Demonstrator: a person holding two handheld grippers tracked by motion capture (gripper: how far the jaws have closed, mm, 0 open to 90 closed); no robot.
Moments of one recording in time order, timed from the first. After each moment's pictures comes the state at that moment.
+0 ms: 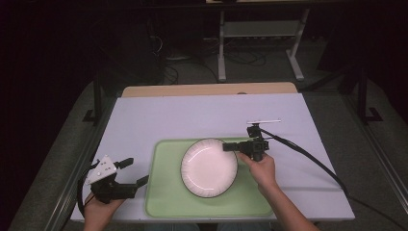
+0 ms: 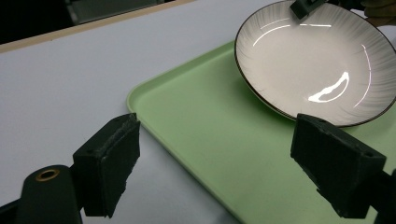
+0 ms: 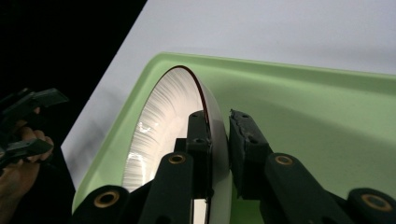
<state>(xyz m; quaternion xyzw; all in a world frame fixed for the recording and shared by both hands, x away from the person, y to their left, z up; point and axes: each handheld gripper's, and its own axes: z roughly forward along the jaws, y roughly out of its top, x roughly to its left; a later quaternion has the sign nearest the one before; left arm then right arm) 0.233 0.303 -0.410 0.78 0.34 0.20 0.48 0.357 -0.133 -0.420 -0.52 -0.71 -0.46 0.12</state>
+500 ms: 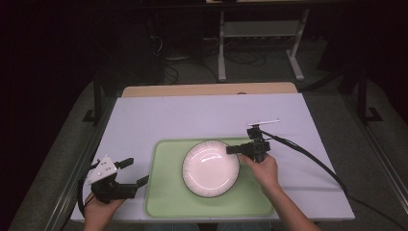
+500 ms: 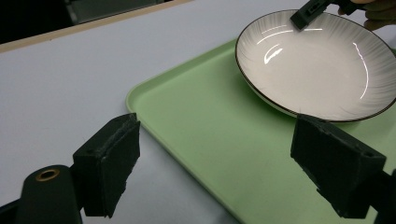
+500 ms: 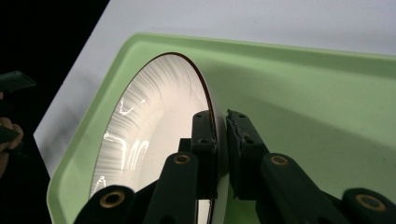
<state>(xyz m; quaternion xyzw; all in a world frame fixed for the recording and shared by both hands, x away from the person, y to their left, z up) 0.234 0.303 -0.410 0.78 0.34 0.20 0.48 0.358 -0.136 -0.423 -0.52 -0.73 -0.42 0.10</state>
